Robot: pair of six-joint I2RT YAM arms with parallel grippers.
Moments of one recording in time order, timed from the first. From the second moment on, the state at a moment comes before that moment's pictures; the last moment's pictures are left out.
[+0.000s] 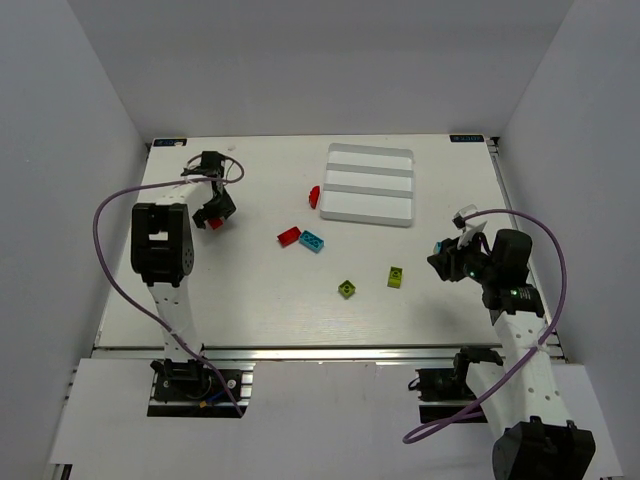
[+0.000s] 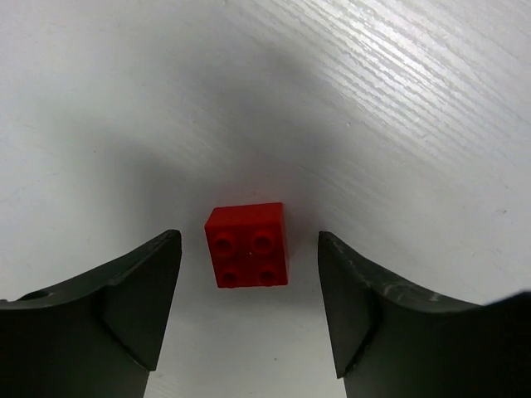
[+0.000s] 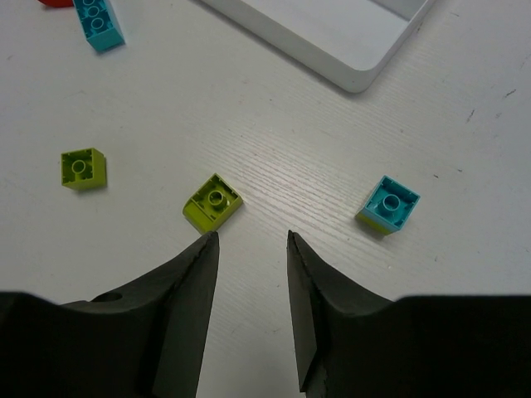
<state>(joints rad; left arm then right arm) -0.06 2.10 1.56 -0.65 -0.37 -0.53 -0.07 0.74 0.57 -0.37 -0.61 -0.27</state>
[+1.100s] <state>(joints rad) -0.42 2.10 1.72 -0.29 0.47 -0.45 -0.01 0.77 0.57 -0.37 -0.57 -0.27</state>
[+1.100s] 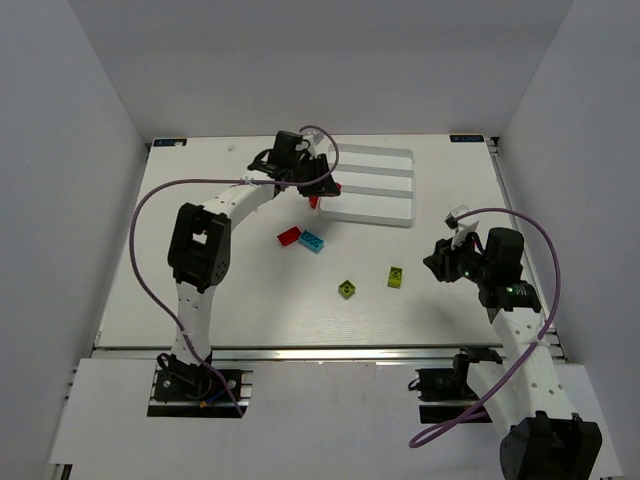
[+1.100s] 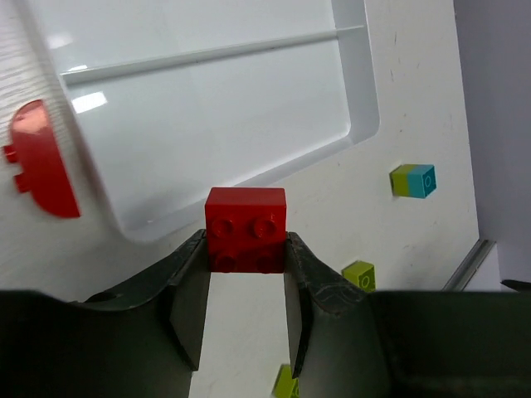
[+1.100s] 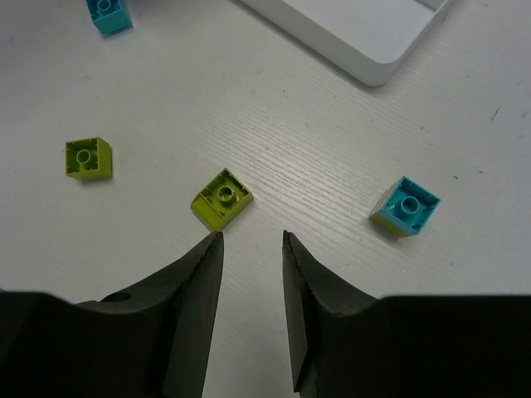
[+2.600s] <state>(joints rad) -0.46 1.68 1.23 -0.49 0.06 -0.11 0.11 0.79 0.57 -0.42 -0.78 -0.46</state>
